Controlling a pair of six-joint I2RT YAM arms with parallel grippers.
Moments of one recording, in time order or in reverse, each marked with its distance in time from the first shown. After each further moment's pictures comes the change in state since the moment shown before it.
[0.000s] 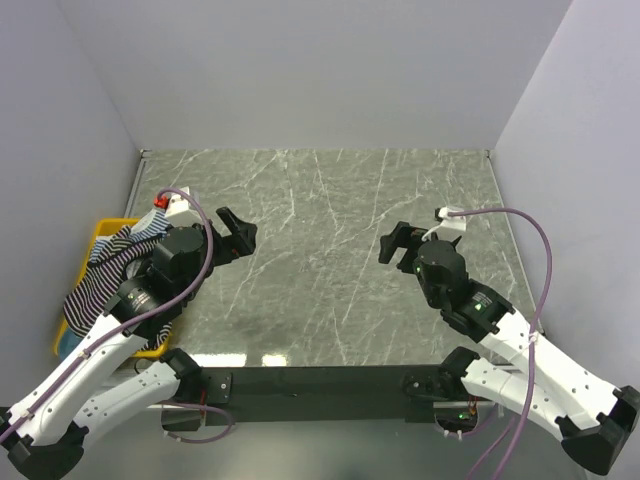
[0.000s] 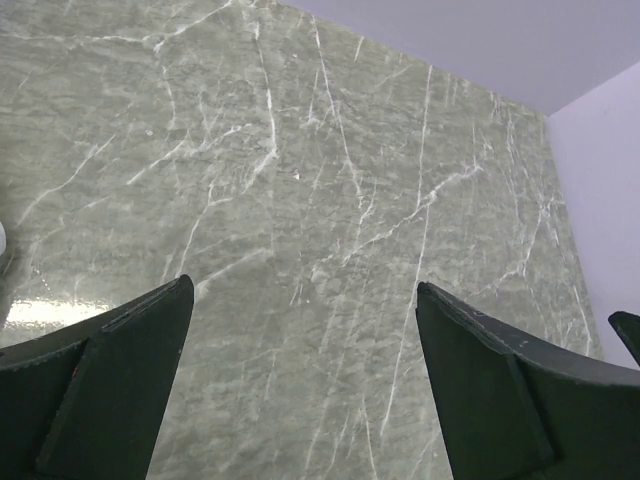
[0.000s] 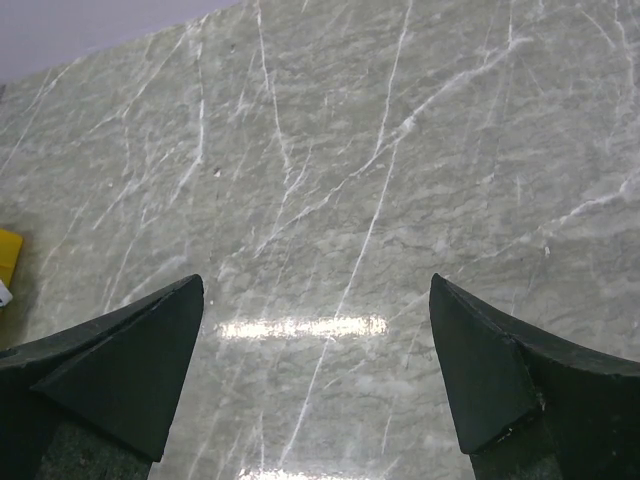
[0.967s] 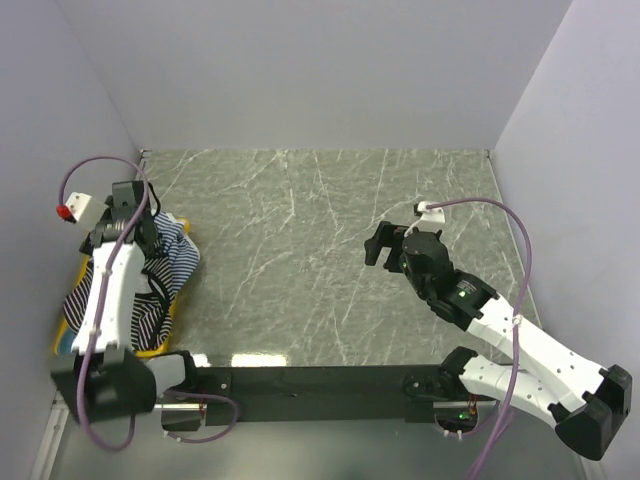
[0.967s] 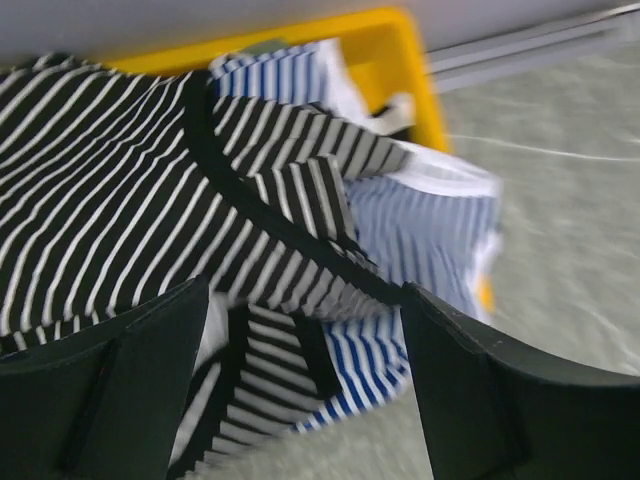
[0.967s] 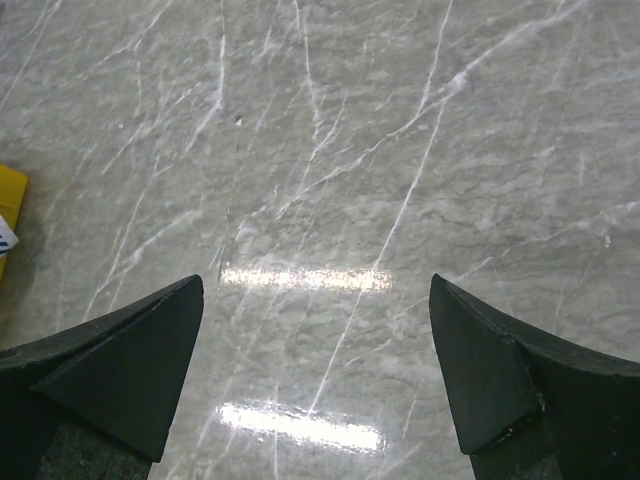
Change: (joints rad) left arm 0.790 0.379 0.169 -0.309 -0.270 -0.290; right arm 0.000 0.117 0.028 0.016 -0.117 0.005
